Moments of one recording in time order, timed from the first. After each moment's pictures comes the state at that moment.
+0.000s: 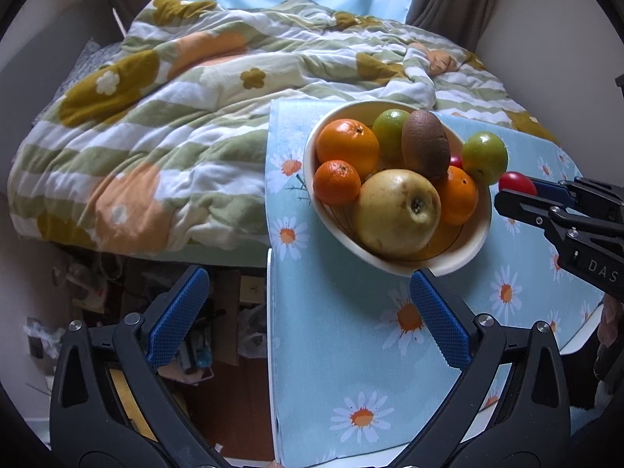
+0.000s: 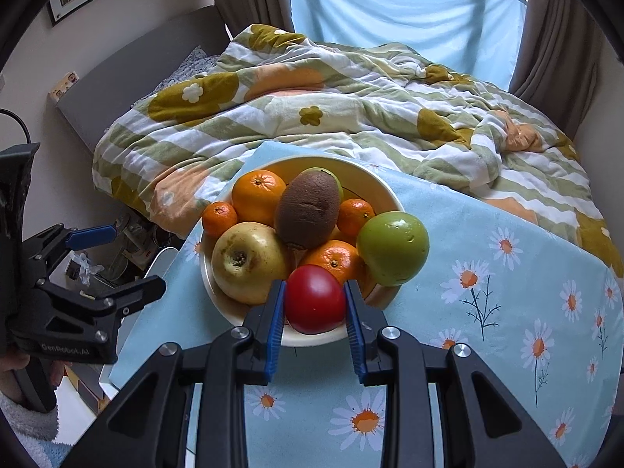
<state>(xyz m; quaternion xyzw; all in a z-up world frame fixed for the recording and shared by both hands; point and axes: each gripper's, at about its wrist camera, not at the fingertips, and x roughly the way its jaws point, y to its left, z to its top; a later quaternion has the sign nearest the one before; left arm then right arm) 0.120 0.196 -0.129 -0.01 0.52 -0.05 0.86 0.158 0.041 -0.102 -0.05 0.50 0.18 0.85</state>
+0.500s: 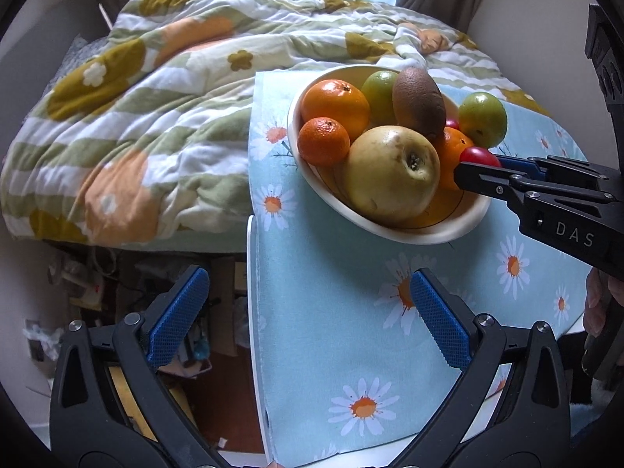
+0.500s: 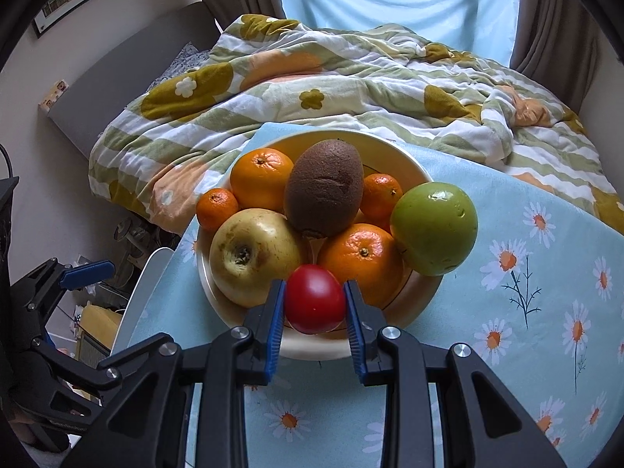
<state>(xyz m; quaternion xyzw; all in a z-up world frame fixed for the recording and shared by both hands) 0.114 0.188 -0.151 0.00 0.54 -0.07 0.84 0.165 0.051 -0.132 -0.02 0.52 0.17 0.84</state>
